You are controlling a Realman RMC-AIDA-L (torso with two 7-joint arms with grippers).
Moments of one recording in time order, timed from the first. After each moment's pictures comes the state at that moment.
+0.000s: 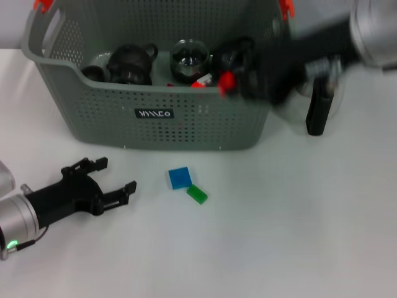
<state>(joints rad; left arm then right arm) -0.33 -2.15 -2.54 -0.51 -1.25 1.22 -0.99 0.72 2.10 -1.24 -1.59 -2.24 -1.59 2.21</state>
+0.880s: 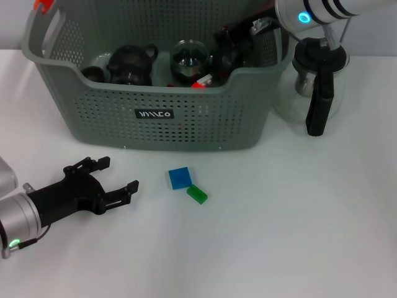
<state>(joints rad) -0.34 -2.15 -2.54 -0.51 -1.25 1.22 -0.99 1.09 2.09 -1.19 -0.73 -2.47 -0.88 2.43</state>
